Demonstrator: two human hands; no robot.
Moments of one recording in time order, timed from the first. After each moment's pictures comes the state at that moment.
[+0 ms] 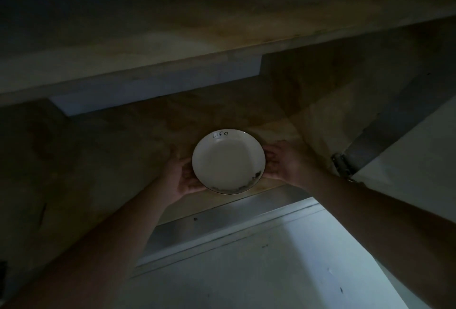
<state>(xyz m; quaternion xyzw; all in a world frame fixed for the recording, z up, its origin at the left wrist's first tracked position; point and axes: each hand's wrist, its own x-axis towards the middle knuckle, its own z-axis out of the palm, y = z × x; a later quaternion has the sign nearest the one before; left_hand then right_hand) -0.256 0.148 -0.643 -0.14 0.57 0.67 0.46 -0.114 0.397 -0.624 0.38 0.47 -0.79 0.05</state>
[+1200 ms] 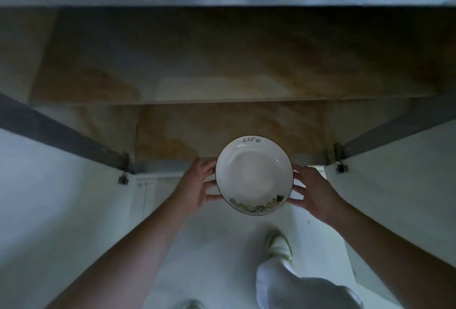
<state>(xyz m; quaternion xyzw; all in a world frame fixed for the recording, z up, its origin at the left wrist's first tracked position) -0.081 0.012 -0.445 -0.25 0.54 0.67 0.44 0.033 0.272 -0.425 0.43 0.49 -0.75 0.13</state>
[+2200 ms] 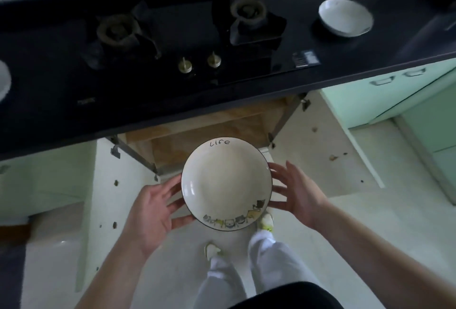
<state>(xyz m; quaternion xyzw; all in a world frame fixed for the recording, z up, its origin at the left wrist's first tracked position) 0.091 -0.144 0.048 -0.17 0.47 0.73 0.46 0.225 0.140 0.063 0.42 0.46 -0.78 0.08</state>
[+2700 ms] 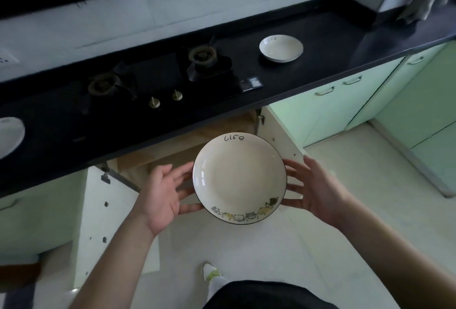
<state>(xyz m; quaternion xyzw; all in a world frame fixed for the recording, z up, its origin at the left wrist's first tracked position) 0.178 -0.025 0.177 -0.07 0.54 0.69 0.48 0.368 0.234 0.170 0.38 0.43 -0.82 0.00</state>
